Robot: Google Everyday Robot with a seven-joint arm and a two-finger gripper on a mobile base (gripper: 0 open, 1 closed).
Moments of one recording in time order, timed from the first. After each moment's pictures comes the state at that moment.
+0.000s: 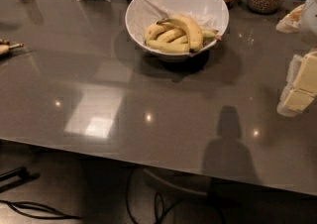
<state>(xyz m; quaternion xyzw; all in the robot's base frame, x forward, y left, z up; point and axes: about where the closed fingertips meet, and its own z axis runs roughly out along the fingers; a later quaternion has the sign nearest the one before) 0.438 -0.217 0.976 -0.60 0.78 -0.03 0.16</state>
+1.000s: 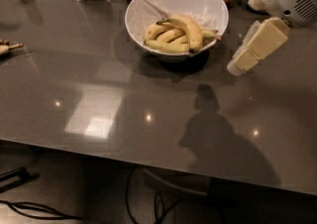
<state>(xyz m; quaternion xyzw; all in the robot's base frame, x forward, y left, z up) 0.510 -0.165 0.992 -0.55 0.78 0.05 0.30</state>
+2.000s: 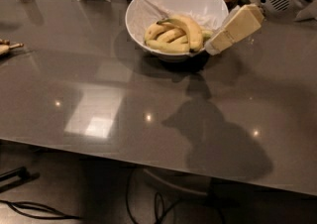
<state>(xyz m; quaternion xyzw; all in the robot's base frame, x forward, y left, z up) 0.559 -0.137 1.003 -0.49 0.78 0.08 0.38</state>
